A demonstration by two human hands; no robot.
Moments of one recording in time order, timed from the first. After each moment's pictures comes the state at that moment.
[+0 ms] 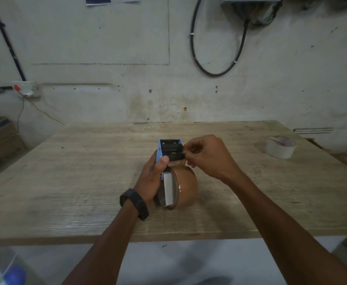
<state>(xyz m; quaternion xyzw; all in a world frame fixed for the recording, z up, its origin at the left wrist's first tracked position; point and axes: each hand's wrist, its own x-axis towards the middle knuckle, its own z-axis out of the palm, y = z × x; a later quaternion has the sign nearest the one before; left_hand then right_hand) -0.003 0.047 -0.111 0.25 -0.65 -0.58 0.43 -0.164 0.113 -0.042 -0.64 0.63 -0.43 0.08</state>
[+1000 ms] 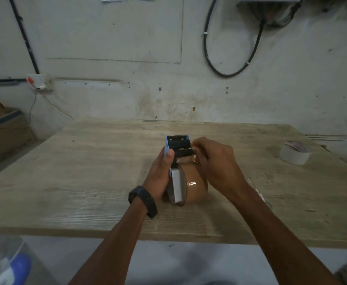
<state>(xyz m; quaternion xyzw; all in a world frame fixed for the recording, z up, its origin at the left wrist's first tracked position) -0.001 0.042 -0.112 0.26 -0.62 -0.59 0.44 -0.138 0.118 -0.052 -0.66 0.64 -0.40 -0.07</state>
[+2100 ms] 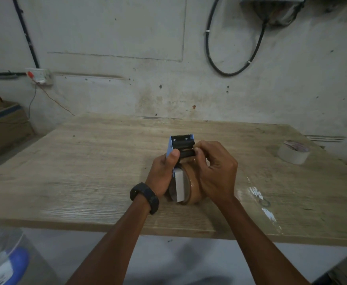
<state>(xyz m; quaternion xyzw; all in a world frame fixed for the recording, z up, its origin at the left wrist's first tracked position) -0.002 0.052 -0.108 0.31 -0.64 -0.55 0.44 -0.130 0.115 -0.088 -0.58 0.52 -0.60 -0.19</state>
